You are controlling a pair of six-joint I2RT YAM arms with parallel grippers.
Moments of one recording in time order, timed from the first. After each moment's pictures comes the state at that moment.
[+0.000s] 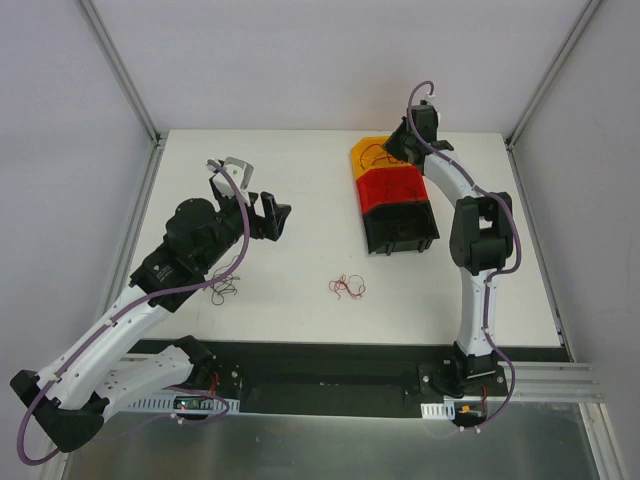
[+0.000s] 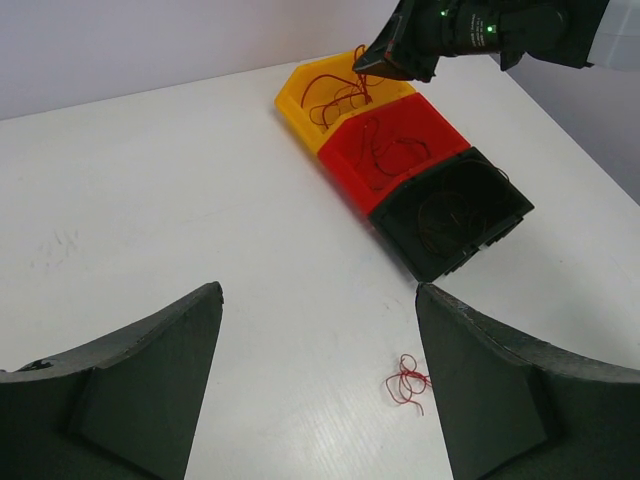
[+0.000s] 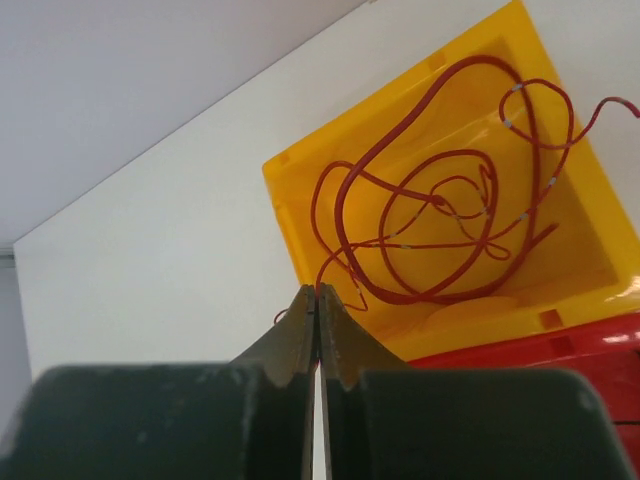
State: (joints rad) left arm -0.67 0.85 0.98 -0.27 -0.14 -0.19; right arm 0.23 2.20 1.88 -0.24 0.02 0.71
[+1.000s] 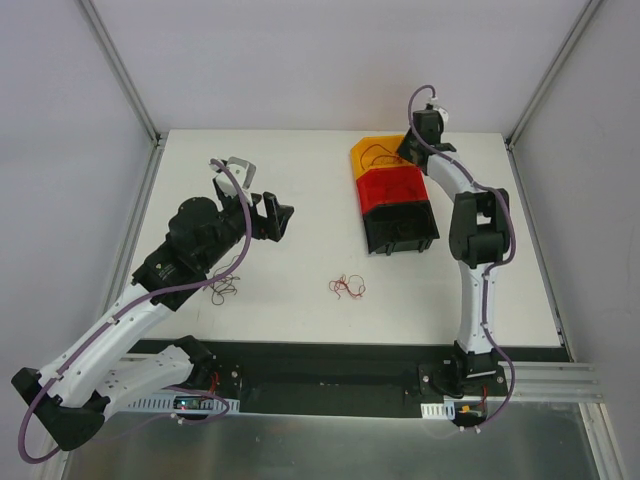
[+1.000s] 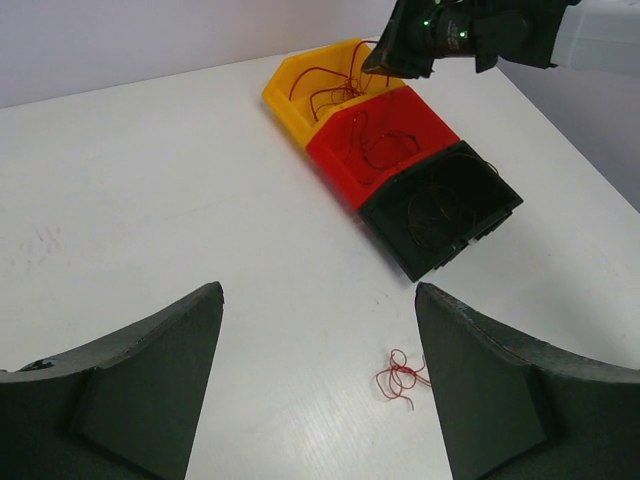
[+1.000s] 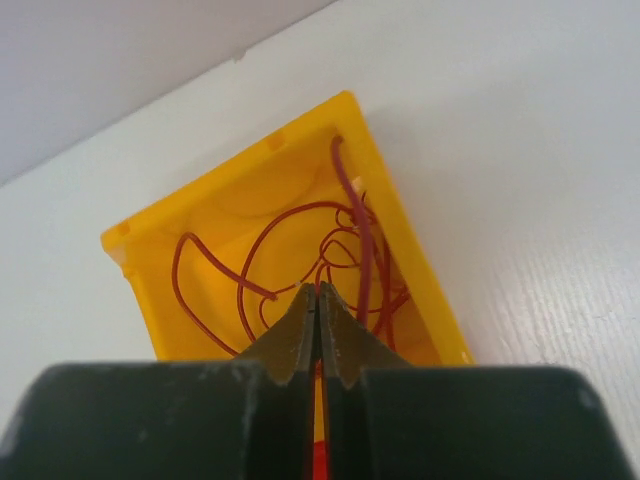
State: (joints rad) left arm -0.67 0.86 0.98 -0.27 -0.12 -0.20; right arm 0.18 2.28 1.91 -0.23 0.12 0.59
